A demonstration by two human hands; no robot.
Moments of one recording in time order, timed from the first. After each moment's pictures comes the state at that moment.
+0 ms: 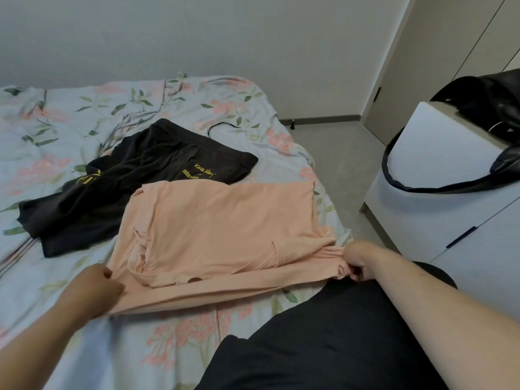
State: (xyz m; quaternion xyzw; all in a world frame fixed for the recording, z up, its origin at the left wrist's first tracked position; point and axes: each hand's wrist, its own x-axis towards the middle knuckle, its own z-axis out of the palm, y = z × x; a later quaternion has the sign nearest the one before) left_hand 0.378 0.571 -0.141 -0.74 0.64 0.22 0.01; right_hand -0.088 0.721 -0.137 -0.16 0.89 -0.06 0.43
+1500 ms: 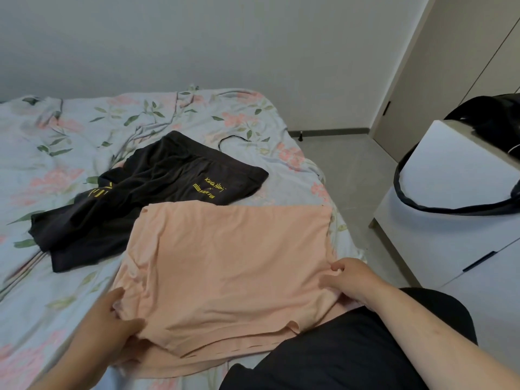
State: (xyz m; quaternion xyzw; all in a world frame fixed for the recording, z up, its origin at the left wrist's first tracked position) left_hand 0.367 0.619 -0.133 -0.73 0.49 0.42 -0.21; right_hand -0.058 0.725 -0.138 -0.33 0.85 -0.17 0.37
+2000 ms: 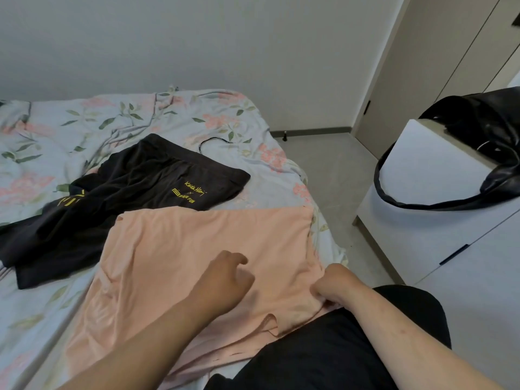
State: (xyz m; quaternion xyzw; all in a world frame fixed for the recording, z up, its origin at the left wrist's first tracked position) left_hand 0.184 0.616 -0.127 -0.45 0.82 0.33 -0.06; right_hand -0.052 0.721 -0.133 -0.27 0.87 -0.12 0.39
